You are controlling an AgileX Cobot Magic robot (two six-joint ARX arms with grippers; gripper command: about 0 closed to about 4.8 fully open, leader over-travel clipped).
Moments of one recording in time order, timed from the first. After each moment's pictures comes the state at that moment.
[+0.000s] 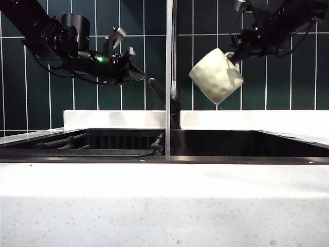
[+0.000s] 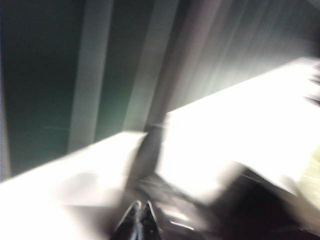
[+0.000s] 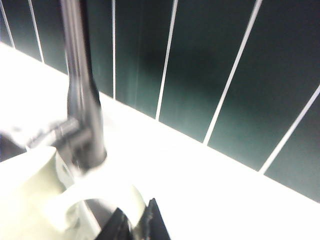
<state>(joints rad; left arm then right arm) -0.20 2.14 1.69 0.38 0.73 -0.13 0.12 1.70 1.31 0.18 -0.29 -0.25</state>
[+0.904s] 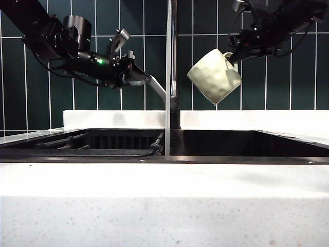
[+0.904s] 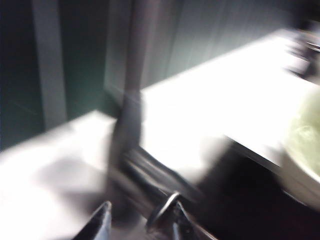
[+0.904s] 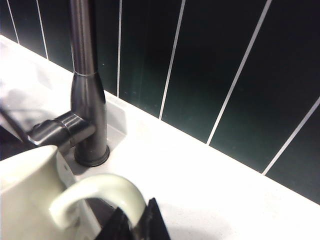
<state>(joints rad) -0.19 2.14 1.69 0.30 0.74 -0.04 0.12 1.70 1.31 0.18 -0.30 -0.26</state>
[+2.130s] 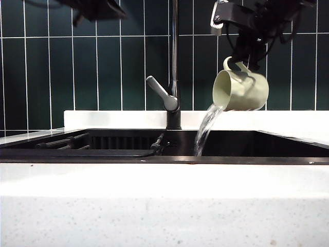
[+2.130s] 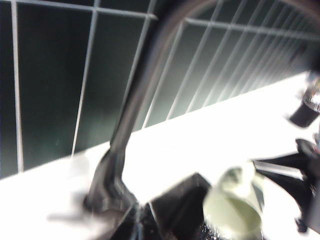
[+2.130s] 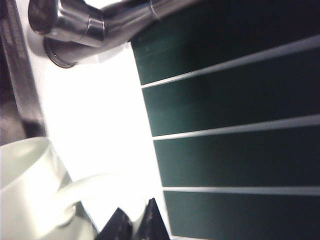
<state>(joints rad) -0.18 1.73 1.70 -0.16 0.66 -0.15 0.23 1.63 1.31 0.02 -0.07 -1.27</state>
